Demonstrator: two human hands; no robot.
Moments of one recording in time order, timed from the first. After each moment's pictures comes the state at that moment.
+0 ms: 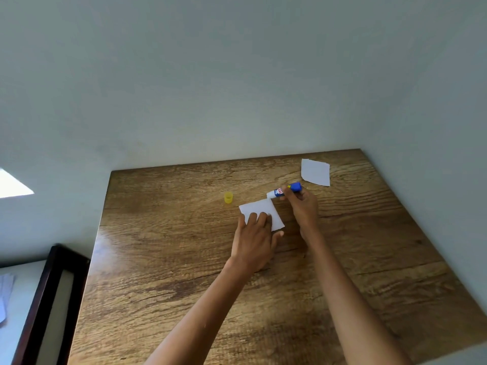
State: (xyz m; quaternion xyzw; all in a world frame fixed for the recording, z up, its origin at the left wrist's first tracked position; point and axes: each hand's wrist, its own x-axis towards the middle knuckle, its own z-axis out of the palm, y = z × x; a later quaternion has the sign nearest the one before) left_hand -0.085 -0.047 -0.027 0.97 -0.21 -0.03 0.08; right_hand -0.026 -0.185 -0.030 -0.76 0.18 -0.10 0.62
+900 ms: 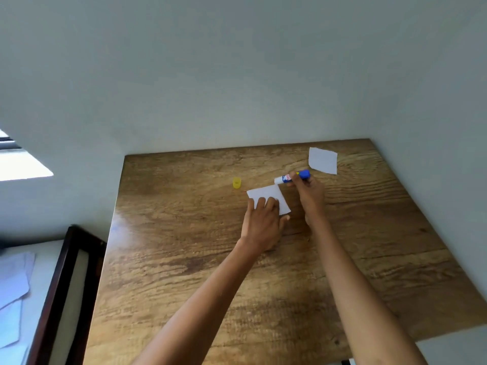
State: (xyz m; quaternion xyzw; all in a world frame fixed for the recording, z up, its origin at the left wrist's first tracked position) left_hand -0.087 -0.050 -0.026 0.97 -0.21 -0.03 0.10; right_hand -0.028 -0.185 -0.031 -0.74 0.21 -0.09 0.63
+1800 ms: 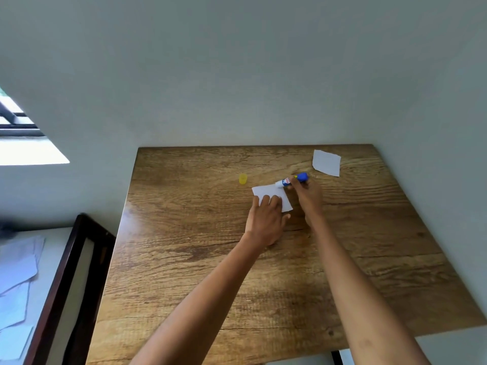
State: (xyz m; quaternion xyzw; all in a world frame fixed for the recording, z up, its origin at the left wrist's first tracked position) left_hand -0.089 -0.053 -0.034 0.98 -0.20 -0.02 0.09; right_hand -0.034 -0.179 -0.033 -0.80 0.18 -0.07 0.57
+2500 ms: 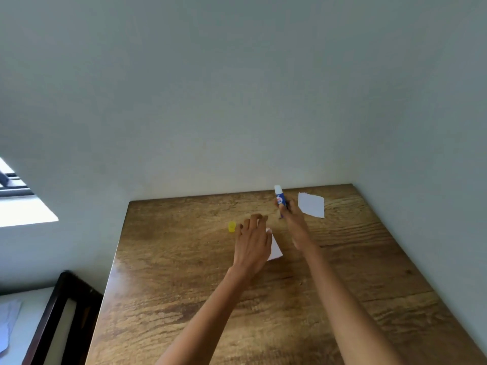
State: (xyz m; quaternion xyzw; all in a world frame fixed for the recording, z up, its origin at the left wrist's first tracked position) left_hand -0.056 -0.045 -0.001 0.95 -0.14 0.08 0.26; right_hand -0.007 -0.175 0.014 -0.75 0.08 -0.01 0.65
